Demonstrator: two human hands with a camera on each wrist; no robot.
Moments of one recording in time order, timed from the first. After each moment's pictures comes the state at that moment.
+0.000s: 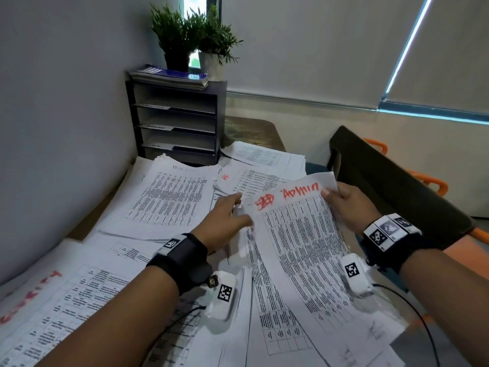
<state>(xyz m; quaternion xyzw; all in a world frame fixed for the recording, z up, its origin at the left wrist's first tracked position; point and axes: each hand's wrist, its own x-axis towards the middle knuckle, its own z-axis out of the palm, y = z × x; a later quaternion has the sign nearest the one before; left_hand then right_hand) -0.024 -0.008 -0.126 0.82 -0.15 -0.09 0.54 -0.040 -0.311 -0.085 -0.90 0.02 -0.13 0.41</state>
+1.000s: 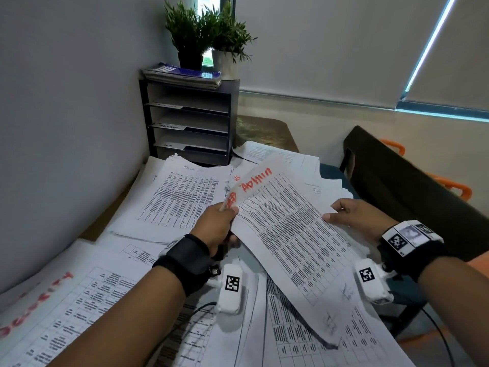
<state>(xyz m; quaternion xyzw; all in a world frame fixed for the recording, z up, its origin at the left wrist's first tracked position) -0.004 0.002 -0.141 0.64 0.06 -0.10 0.76 -0.009 -0.323 -0.107 -0.90 0.02 0.02 0.43</state>
